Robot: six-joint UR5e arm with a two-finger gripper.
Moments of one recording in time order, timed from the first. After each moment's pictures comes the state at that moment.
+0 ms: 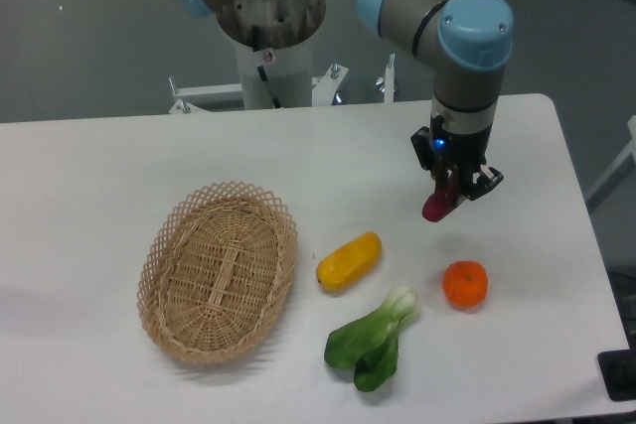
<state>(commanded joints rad) 2.67 -1.81 -1.70 -1.03 1.55 1.49</state>
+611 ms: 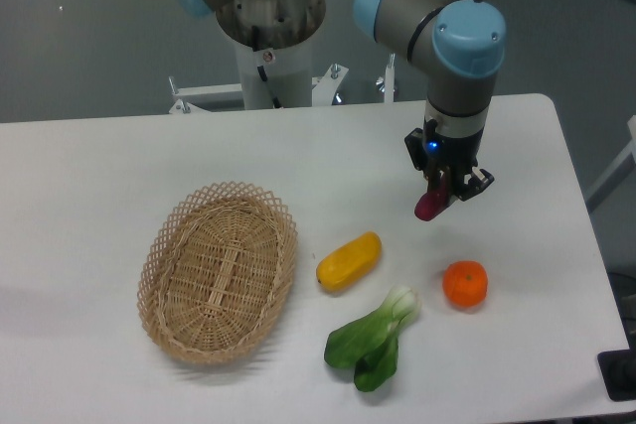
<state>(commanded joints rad) 2.67 -1.80 -1.77 -1.02 1.55 1.49</state>
